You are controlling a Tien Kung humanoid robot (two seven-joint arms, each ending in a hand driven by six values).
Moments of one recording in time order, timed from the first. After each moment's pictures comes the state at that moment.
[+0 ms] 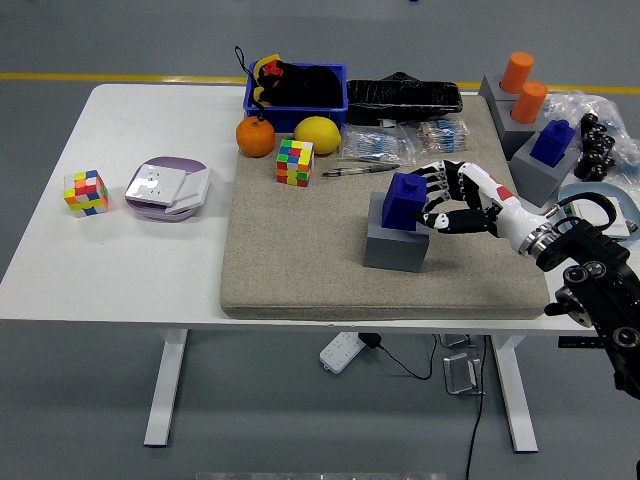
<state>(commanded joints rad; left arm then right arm) -0.13 0.18 -0.41 -0.25 0.33 -0.10 0.11 0.53 -0.15 1.13 0.86 -1.38 0.22 0.28</state>
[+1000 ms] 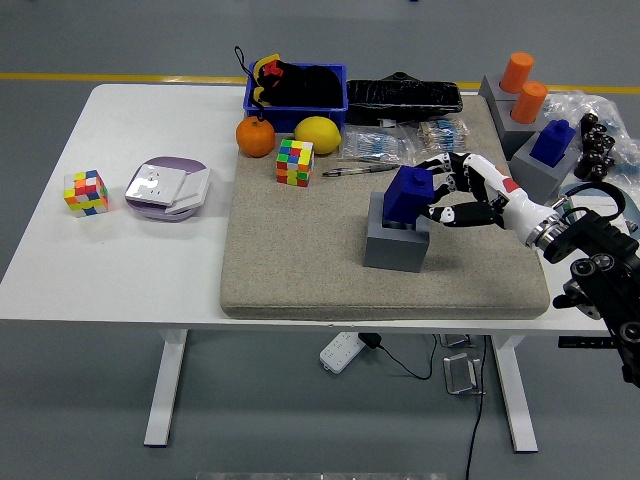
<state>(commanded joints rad) -0.13 0.18 -0.41 -0.25 0.33 -0.10 0.11 0.54 -0.17 1.15 0.89 -1.44 0.24 0.28</state>
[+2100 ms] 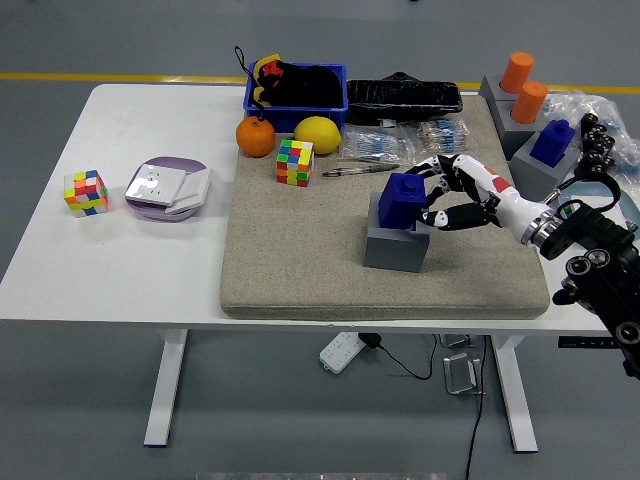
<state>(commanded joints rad) -0.12 0.18 -0.41 -0.25 0.33 -0.10 0.11 0.55 -0.17 1.15 0.93 -1.52 0.25 0.26</state>
